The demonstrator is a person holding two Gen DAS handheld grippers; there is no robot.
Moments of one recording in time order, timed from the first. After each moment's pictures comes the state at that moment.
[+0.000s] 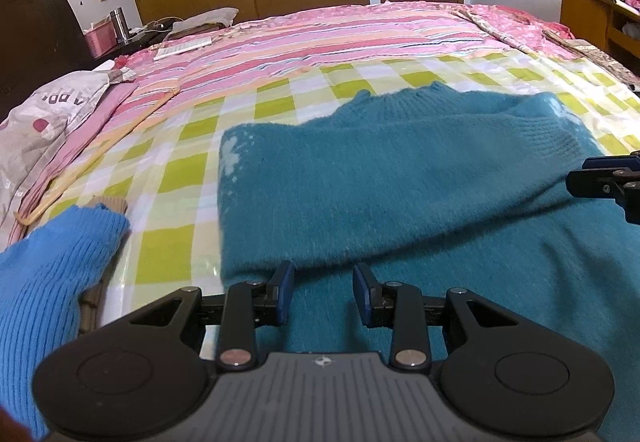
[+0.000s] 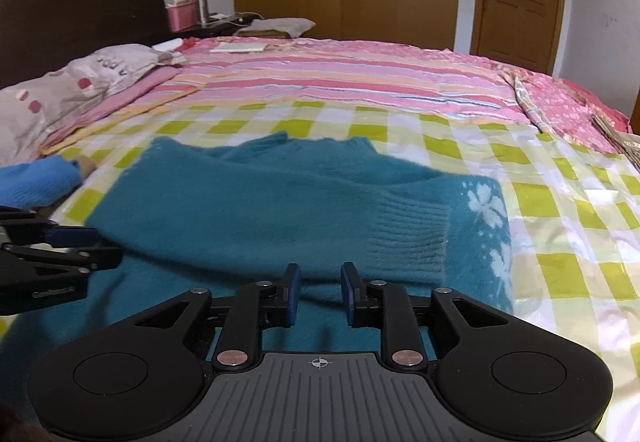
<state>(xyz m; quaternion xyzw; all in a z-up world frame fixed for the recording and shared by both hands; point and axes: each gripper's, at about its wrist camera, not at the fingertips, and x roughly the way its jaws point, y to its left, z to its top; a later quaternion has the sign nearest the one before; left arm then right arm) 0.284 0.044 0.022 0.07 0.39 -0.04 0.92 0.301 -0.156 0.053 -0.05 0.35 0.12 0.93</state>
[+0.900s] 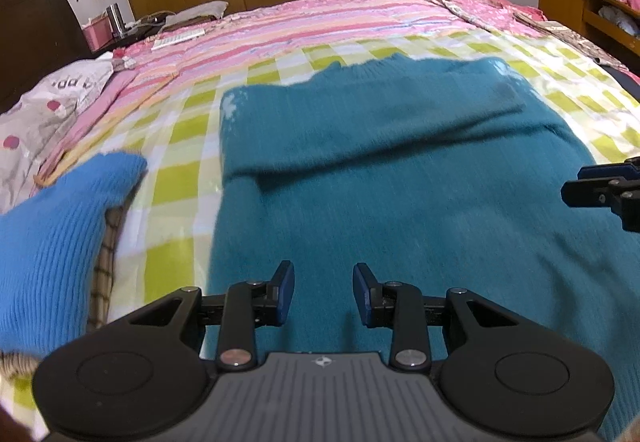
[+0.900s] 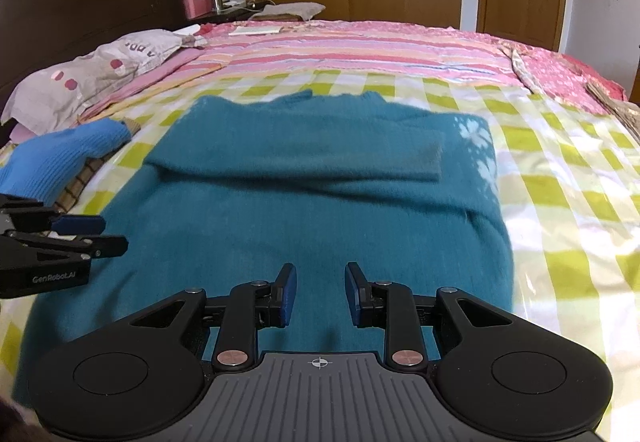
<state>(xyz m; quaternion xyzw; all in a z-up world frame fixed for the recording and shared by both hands) 0.190 0.041 0.029 0.07 0.41 -0.06 0.91 0.204 -0.170 0.053 -0.03 0.38 0.13 0.92</state>
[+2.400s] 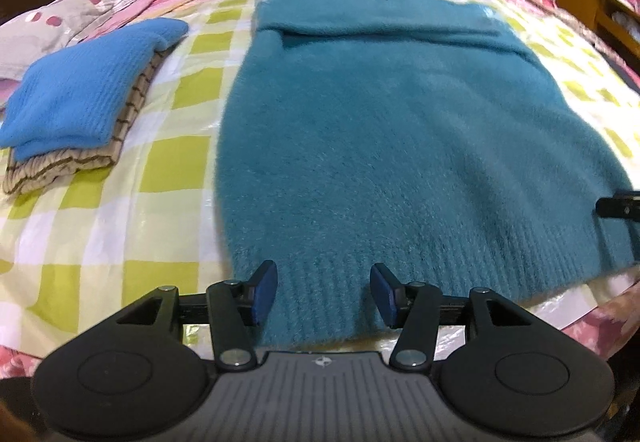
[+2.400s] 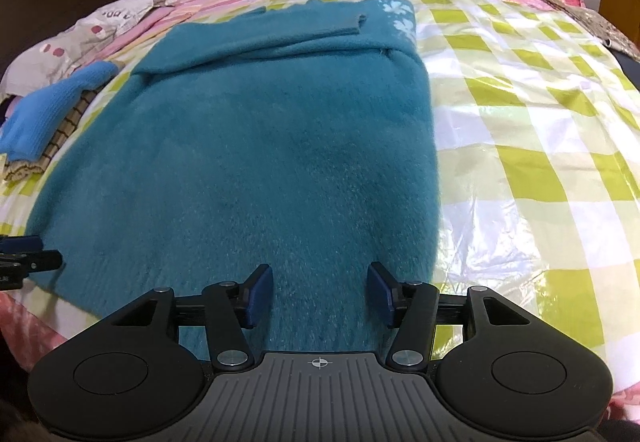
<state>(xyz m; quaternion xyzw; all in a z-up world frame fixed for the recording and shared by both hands) 0.054 0.061 0.005 0.00 0.46 -0.03 0.89 0.092 -0.243 0.020 0.01 0.45 0.09 0.89</state>
